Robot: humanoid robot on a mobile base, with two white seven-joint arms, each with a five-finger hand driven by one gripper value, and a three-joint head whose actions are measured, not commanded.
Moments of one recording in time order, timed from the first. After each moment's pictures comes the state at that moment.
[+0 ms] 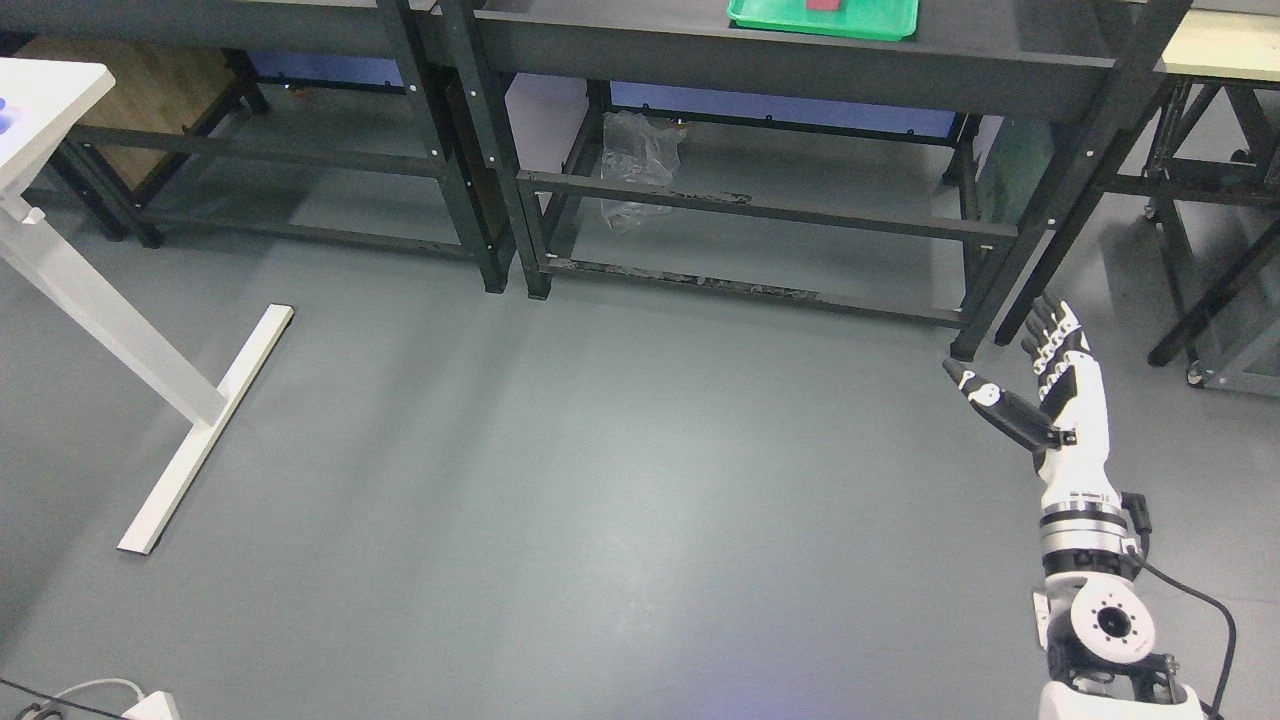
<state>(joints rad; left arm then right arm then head) 0.00 0.00 0.04 0.00 0.00 -0.11 -0.08 0.00 0.00 -0.04 -1.57 0.04 -0.07 -0.05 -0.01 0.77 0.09</state>
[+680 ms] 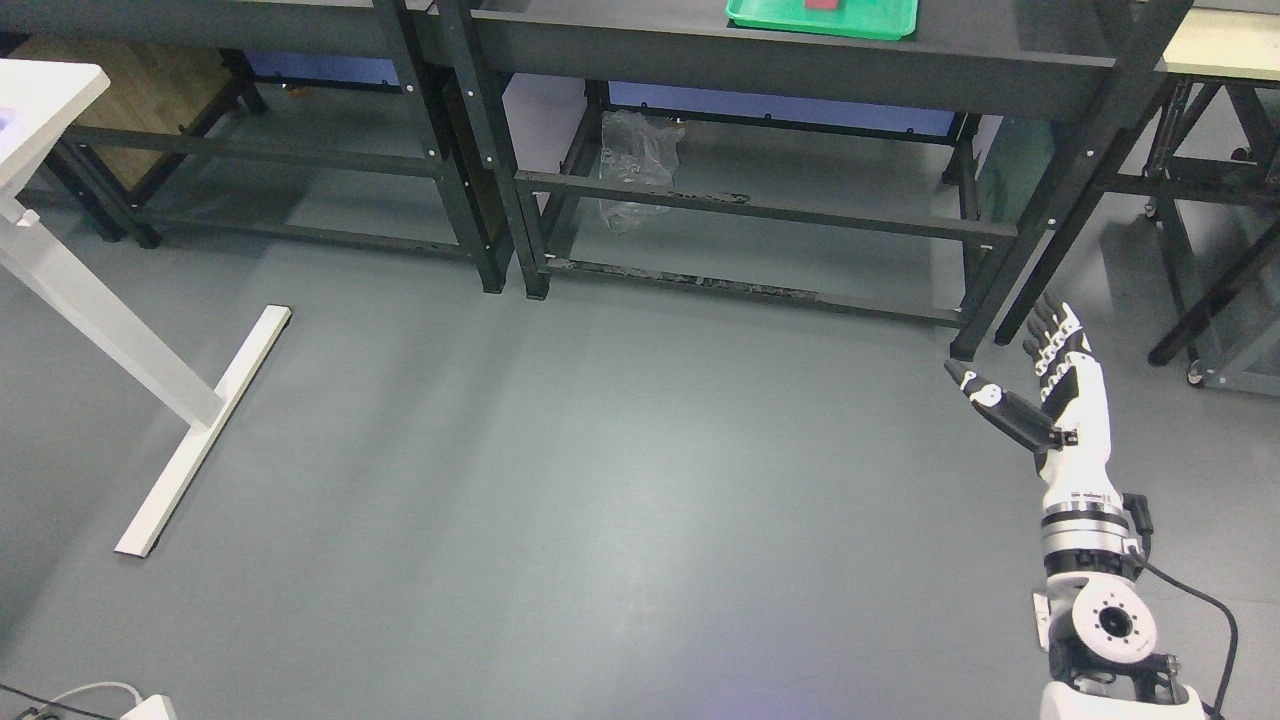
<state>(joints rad) 0.00 0.00 0.04 0.00 0.00 -0.11 -0.08 0.00 0.00 -0.05 -1.57 0.04 -0.07 -0.04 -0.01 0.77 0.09</state>
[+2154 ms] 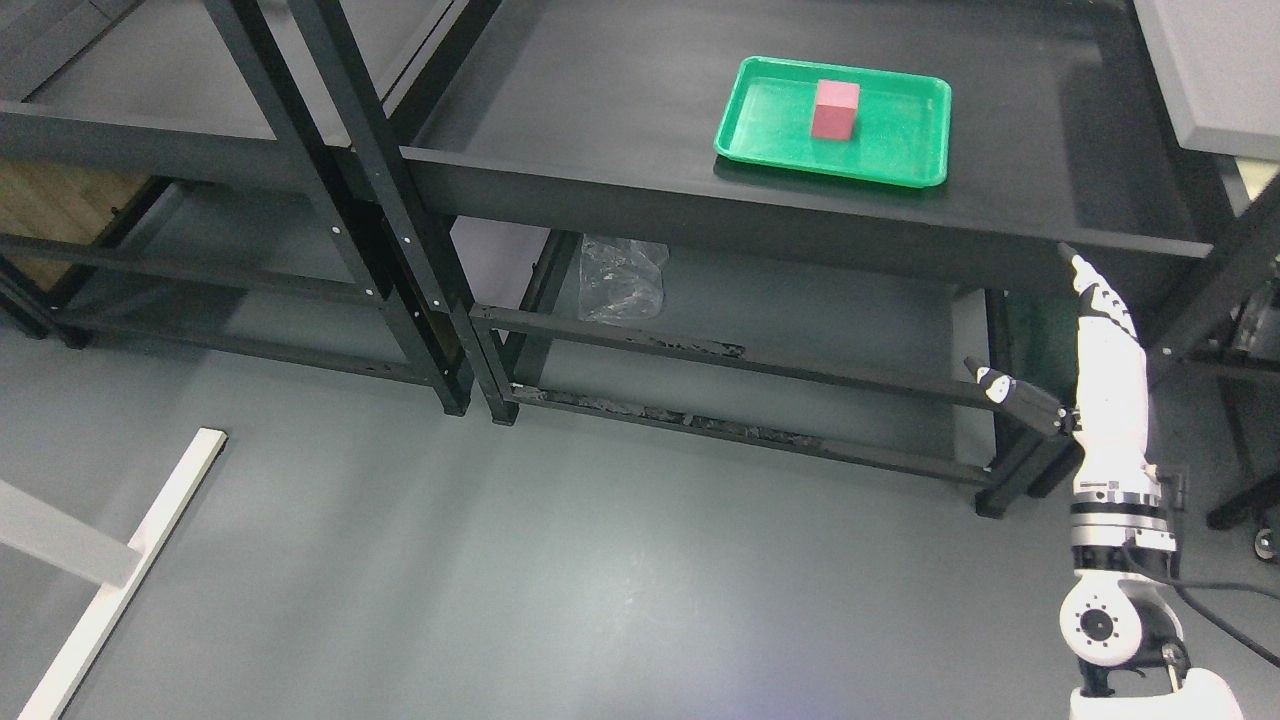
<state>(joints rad) 0.00 0.00 0.04 0.00 0.00 -0.11 -0.08 0.00 -0.08 -0.01 -1.62 0.77 -0.17 -0.23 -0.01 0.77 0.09</state>
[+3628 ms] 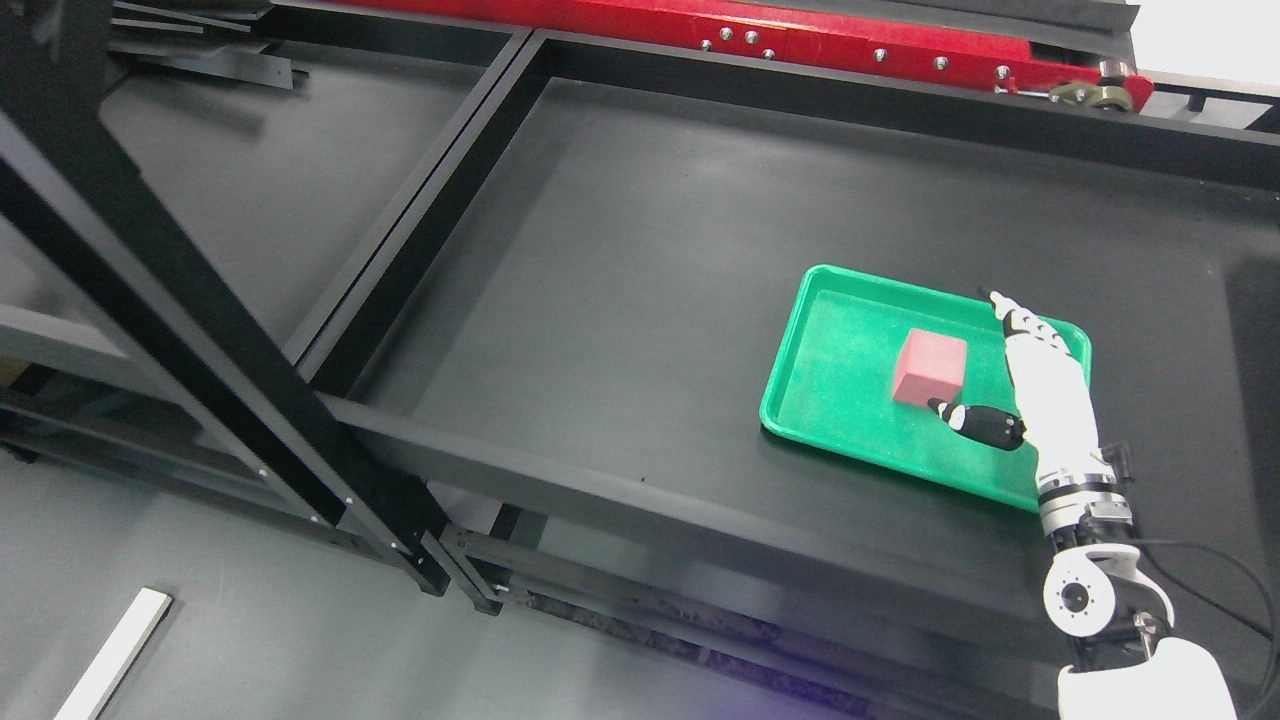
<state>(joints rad) 0.00 0.00 0.04 0.00 0.00 -0.11 -0.08 -0.06 -0.08 0.01 -1.54 0.89 -0.08 0.03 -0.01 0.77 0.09</state>
